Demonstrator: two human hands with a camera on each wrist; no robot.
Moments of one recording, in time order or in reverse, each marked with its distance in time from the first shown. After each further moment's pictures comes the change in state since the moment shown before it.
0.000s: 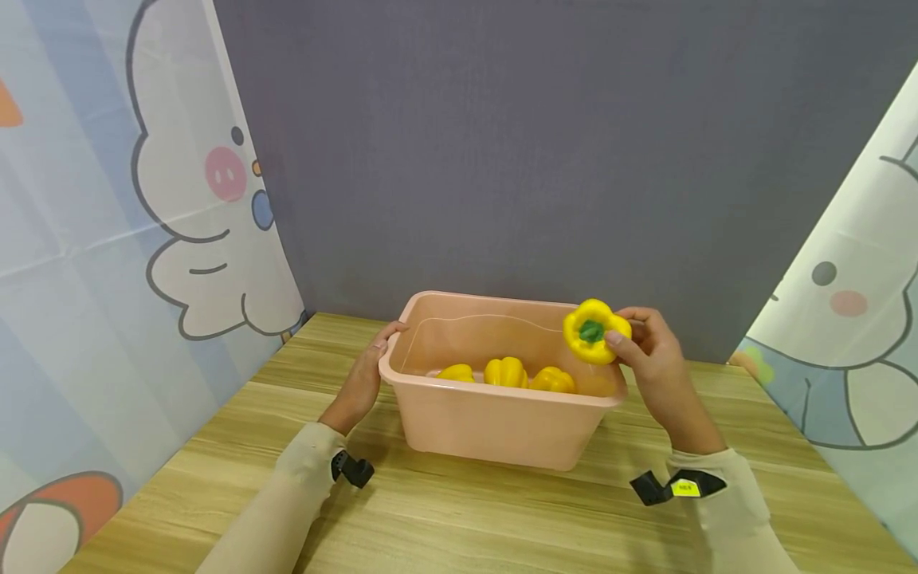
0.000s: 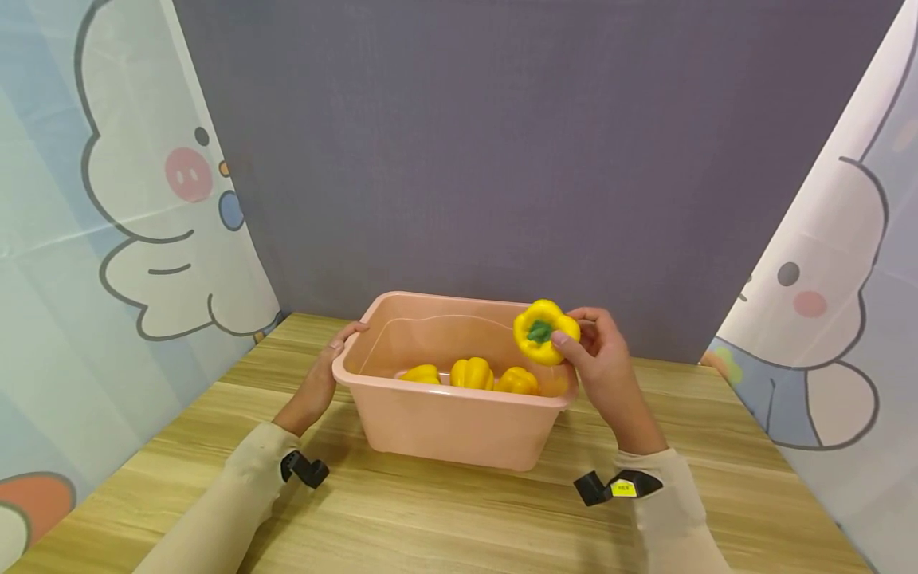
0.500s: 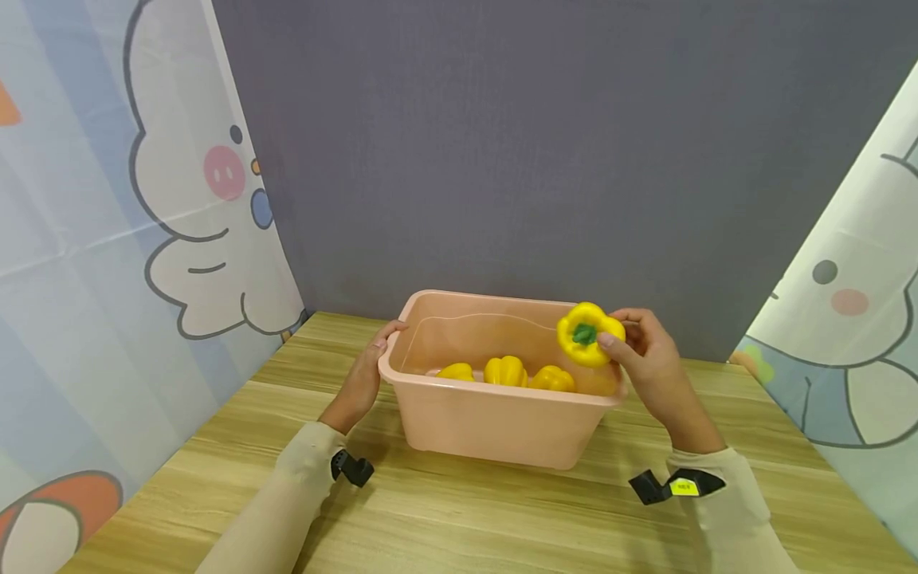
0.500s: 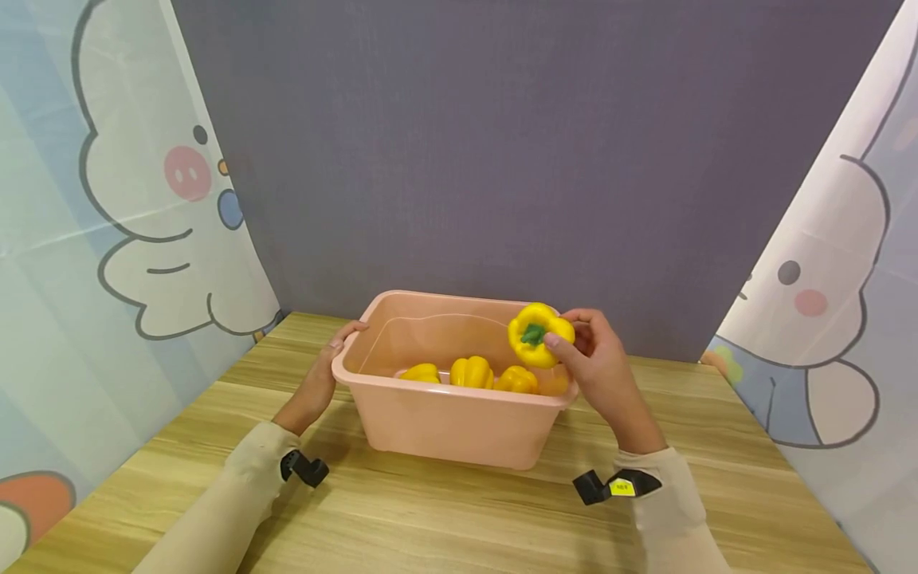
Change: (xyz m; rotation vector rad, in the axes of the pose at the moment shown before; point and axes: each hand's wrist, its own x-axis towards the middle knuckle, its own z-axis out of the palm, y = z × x) left_hand 0.000 0.002 0.001 -0.013 -0.006 -0.001; right_hand 0.000 0.000 0.000 -0.169 -0.053 0.011
